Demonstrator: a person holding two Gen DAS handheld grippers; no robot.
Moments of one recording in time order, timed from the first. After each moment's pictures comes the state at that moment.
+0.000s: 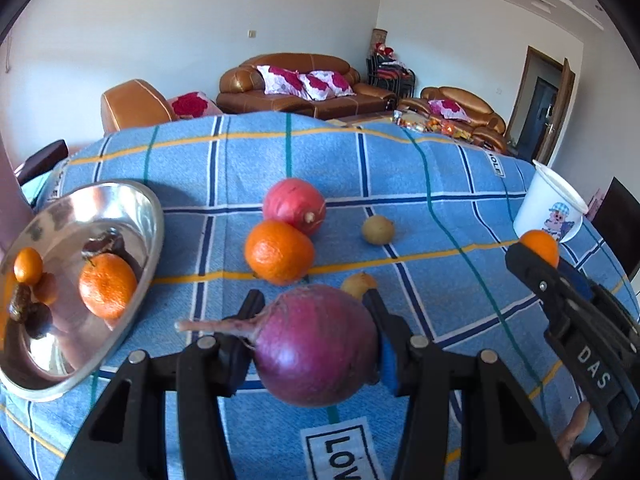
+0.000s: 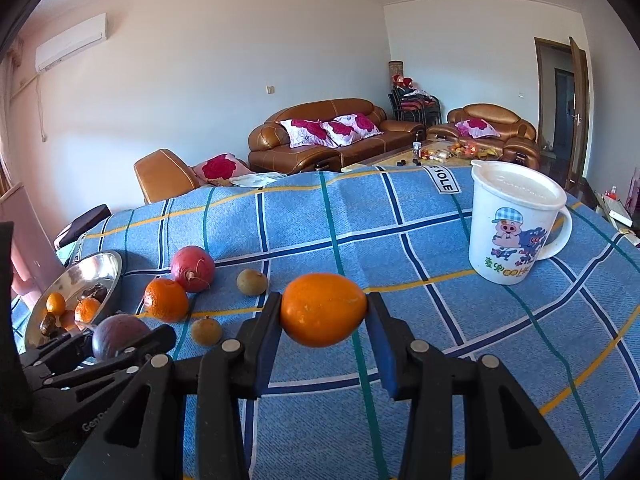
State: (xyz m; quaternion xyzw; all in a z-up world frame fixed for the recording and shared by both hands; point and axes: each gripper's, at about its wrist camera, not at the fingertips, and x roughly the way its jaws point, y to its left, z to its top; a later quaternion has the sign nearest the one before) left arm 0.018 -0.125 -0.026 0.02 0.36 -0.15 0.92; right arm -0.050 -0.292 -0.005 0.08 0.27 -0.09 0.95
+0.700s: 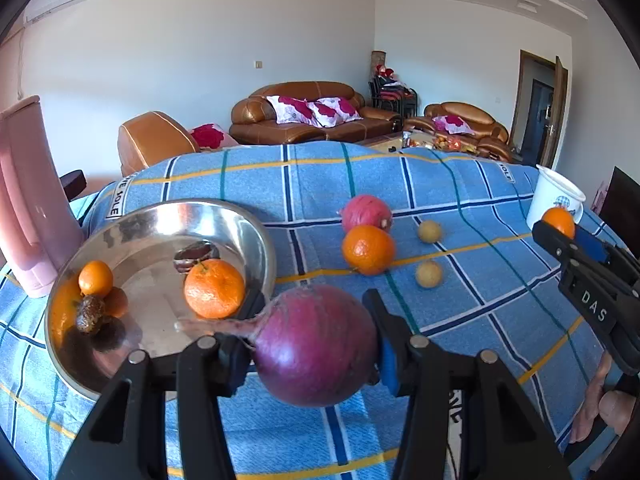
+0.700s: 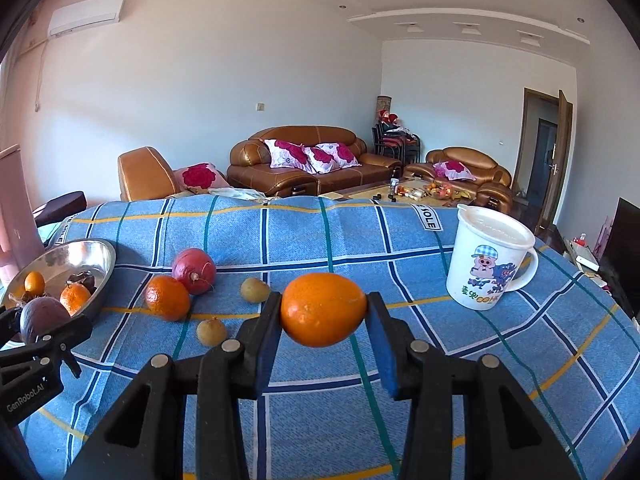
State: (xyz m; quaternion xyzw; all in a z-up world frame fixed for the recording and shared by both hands) left arm -0.006 -0.050 -0.014 0.04 0.31 -0.14 0.94; right arm -0.066 -0.244 0.007 0.00 0.23 -0.14 0.96
